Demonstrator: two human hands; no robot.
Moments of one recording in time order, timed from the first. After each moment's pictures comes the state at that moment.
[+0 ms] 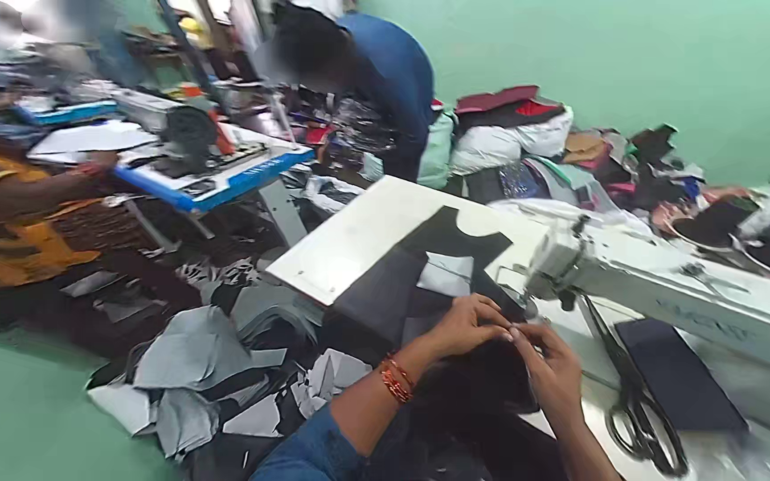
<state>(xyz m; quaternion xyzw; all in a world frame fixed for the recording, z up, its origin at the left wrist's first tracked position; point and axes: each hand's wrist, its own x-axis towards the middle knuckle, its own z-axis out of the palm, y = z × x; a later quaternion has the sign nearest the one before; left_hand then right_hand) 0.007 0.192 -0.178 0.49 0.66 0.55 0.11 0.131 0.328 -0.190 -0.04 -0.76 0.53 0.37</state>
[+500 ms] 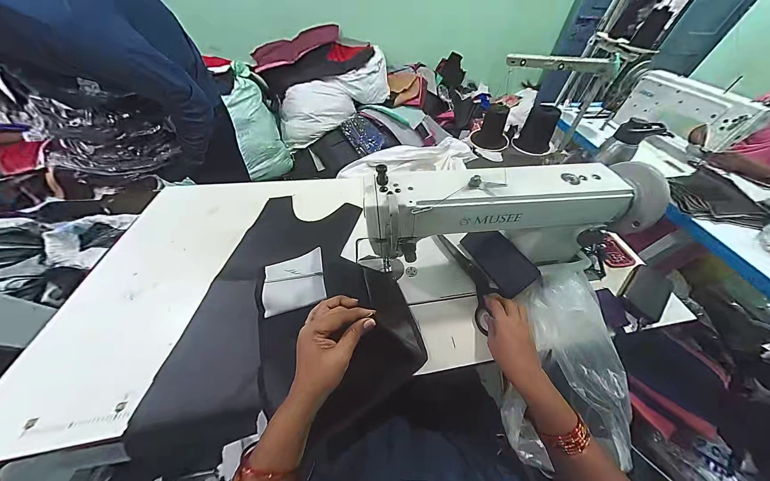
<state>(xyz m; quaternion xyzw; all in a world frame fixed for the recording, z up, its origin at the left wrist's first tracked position) 0.027 0.198 -0.193 0.43 0.67 0.60 0.02 0.250 0.409 -0.229 -0.42 -0.87 0.16 0.18</state>
